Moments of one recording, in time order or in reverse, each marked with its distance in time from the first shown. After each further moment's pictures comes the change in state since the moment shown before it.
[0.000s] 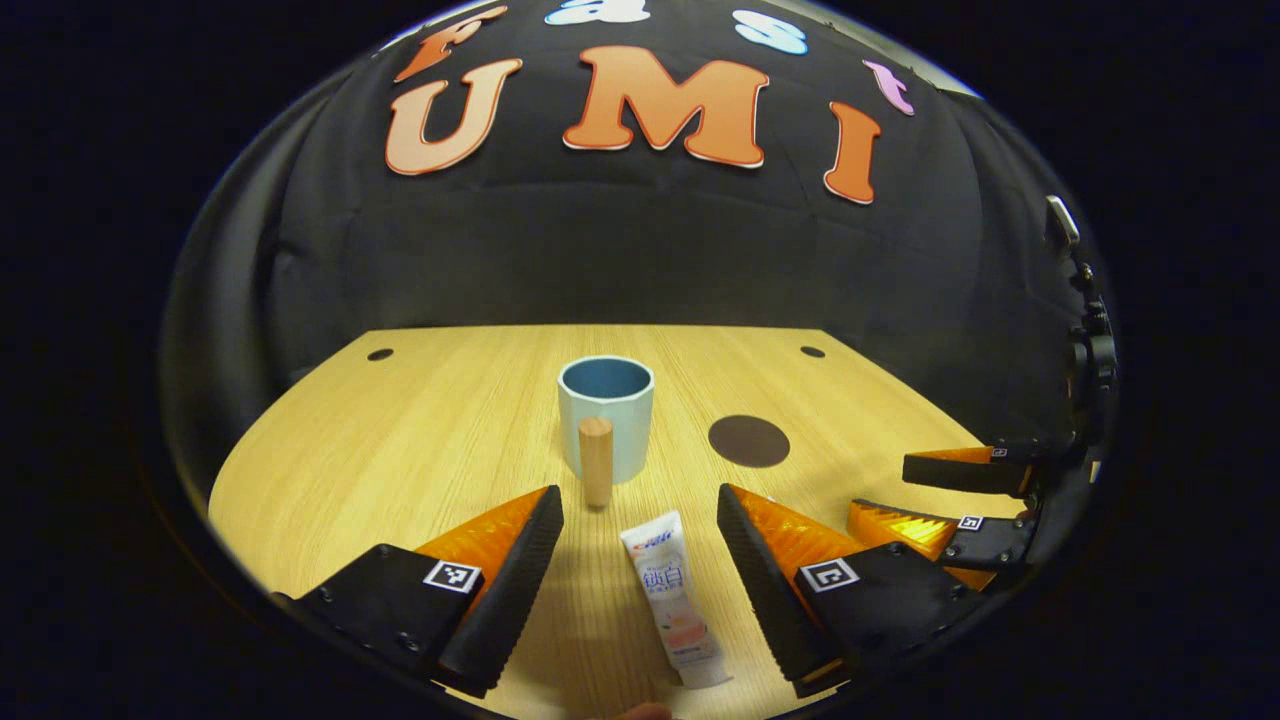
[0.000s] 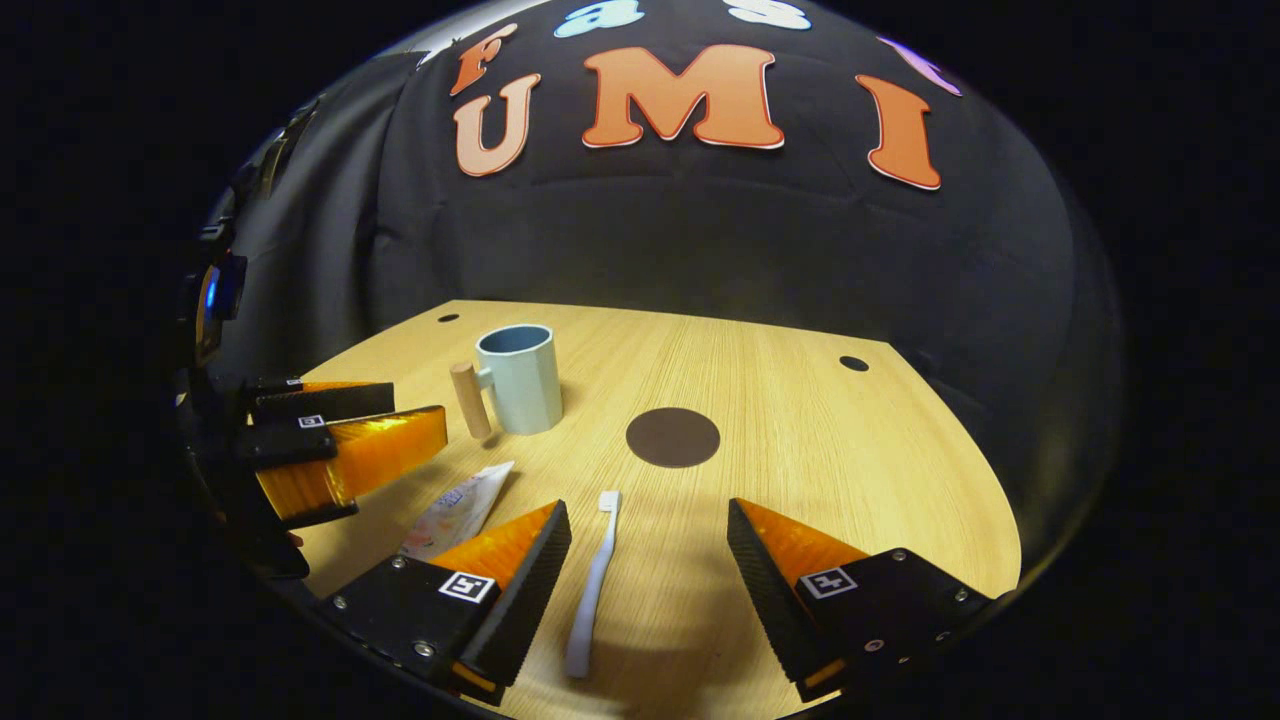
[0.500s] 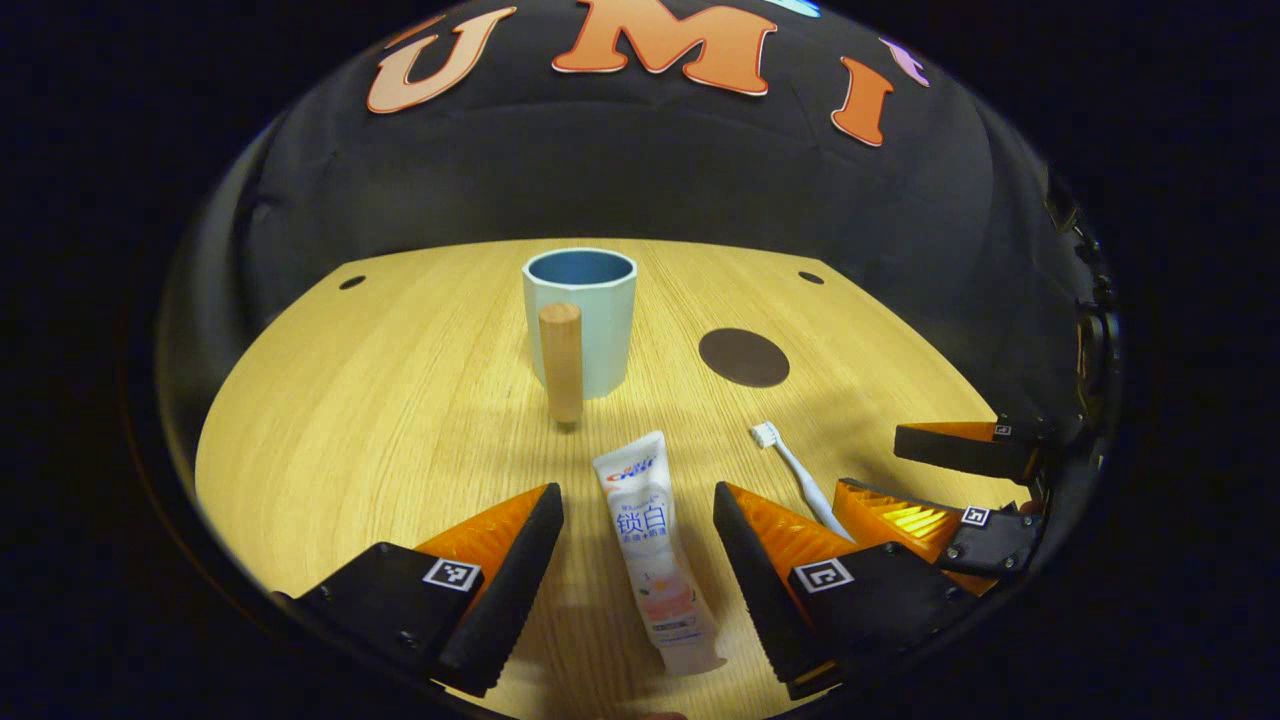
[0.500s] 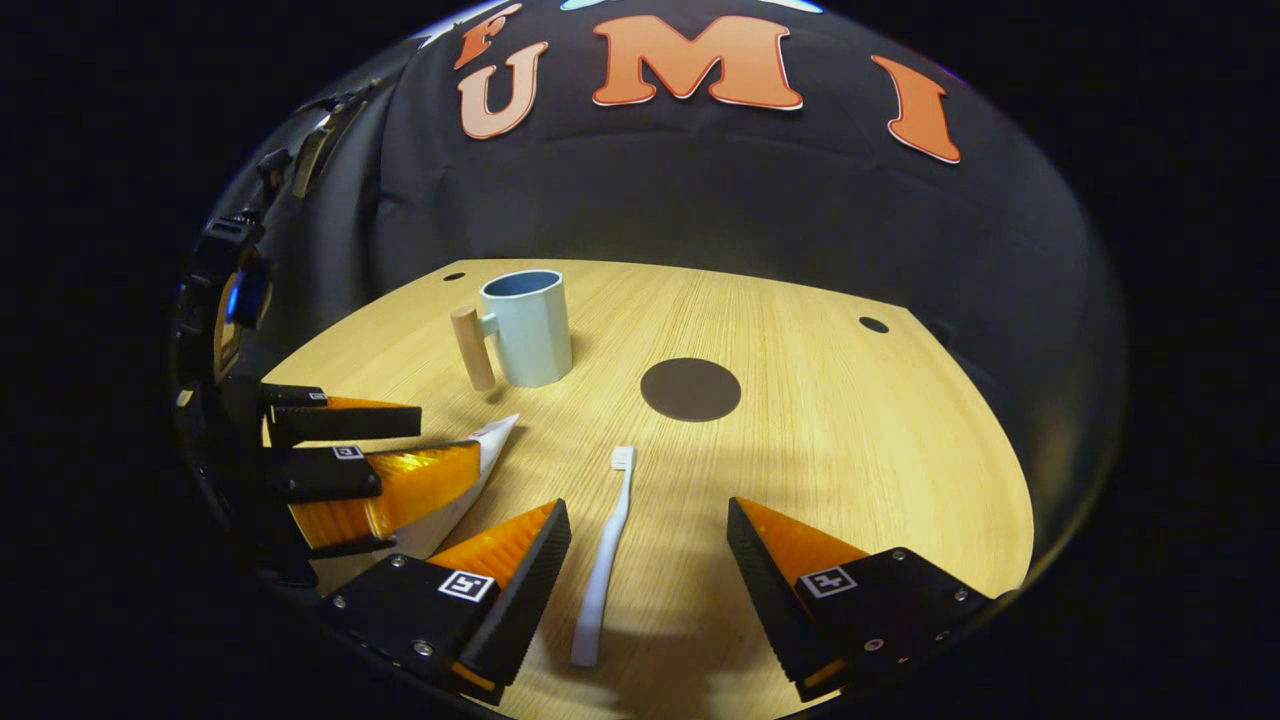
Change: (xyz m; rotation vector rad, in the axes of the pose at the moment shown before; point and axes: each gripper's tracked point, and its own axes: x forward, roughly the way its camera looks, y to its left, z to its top) left arm 0.012 -0.016 -0.028 -0.027 0.230 -0.037; right arm 0.007 0.014 -0.034 0.001 0.123 0.046
